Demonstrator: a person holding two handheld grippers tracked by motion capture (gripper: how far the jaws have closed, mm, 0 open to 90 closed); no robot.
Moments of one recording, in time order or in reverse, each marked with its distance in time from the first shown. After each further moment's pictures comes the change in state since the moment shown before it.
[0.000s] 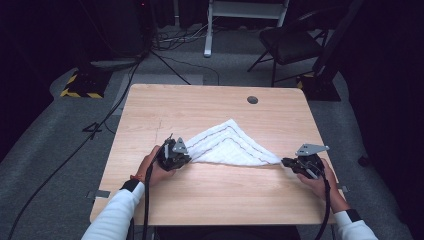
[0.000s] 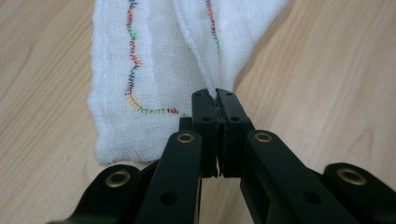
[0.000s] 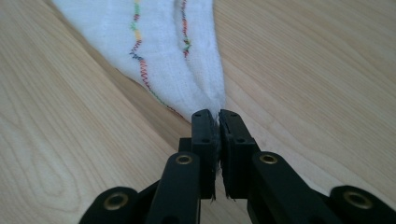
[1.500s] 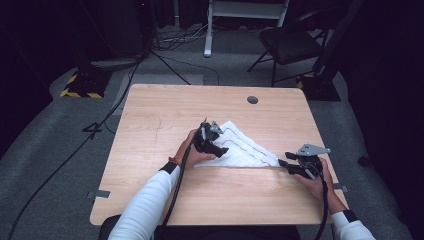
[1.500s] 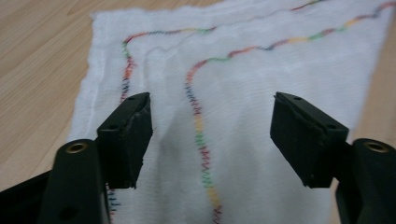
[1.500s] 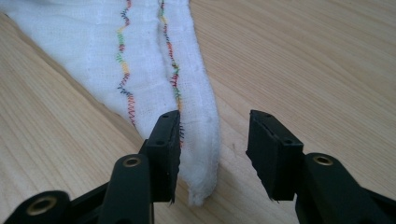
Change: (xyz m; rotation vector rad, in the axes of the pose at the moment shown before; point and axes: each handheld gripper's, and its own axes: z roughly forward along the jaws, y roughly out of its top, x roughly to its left) left arm 0.010 0.105 0.078 -0.047 -0.029 -0.124; right arm 0.001 -0.004 0.007 -0.102 -0.043 0.036
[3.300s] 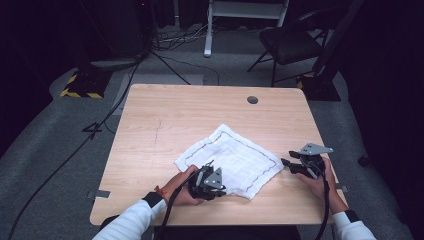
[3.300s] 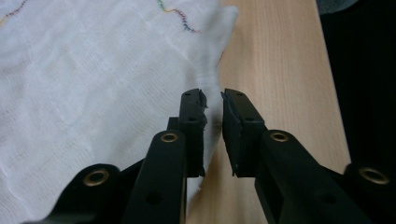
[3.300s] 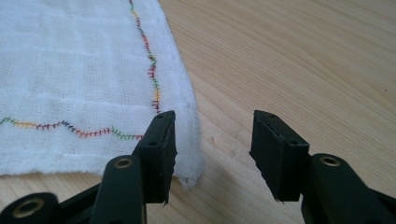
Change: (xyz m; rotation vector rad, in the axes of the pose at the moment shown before) left arm -0.109 -0.068 -0.070 0.016 -0.271 0.459; right arm -0.006 -0.002 -0.004 0.011 -0.049 0.008
